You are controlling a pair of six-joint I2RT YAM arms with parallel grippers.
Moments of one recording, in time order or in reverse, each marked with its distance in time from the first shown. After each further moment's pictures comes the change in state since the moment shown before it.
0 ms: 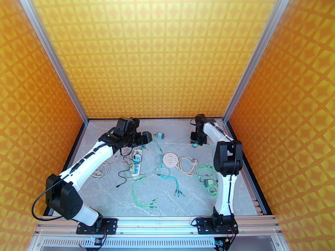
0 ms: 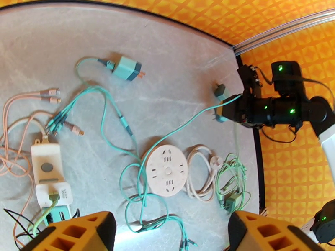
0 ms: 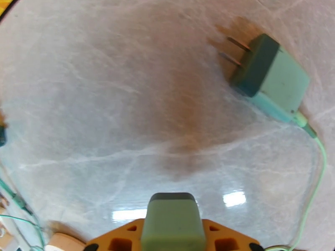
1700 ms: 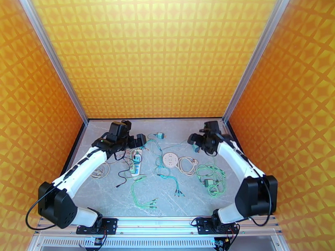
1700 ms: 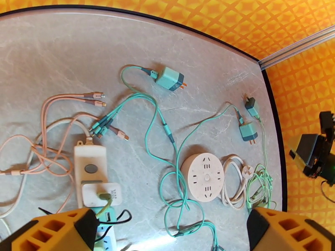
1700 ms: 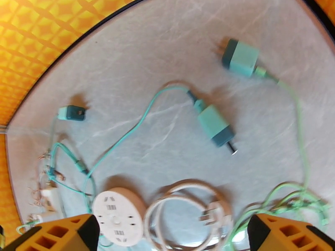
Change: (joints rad) left arm 0.072 -0.118 -0.149 0.037 -0.100 0.097; right arm 0.033 -0.748 -0.729 0.435 -0.166 0.270
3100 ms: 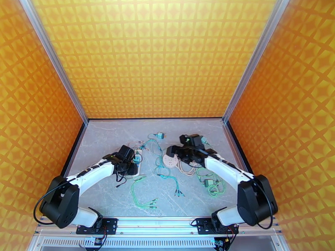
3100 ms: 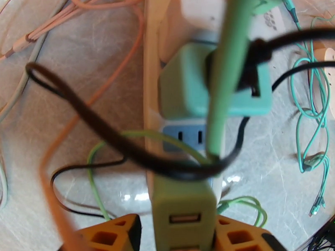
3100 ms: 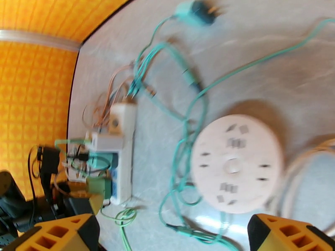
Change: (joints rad) left arm -0.101 0.044 -0.356 -0.073 -0.176 0.080; right arm 0.294 0.034 -0.203 0.363 -0.334 0.077
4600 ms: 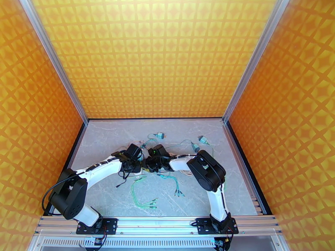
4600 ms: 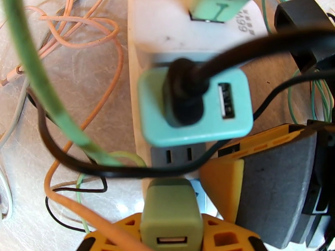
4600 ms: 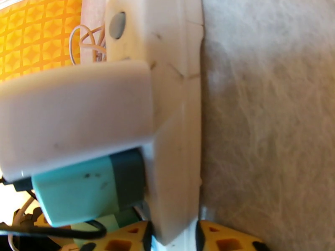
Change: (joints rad) left arm -0.086 0.101 0.093 -0.007 -0.107 -0.036; right arm 0.313 0.575 0.190 0.444 -0.147 0.393
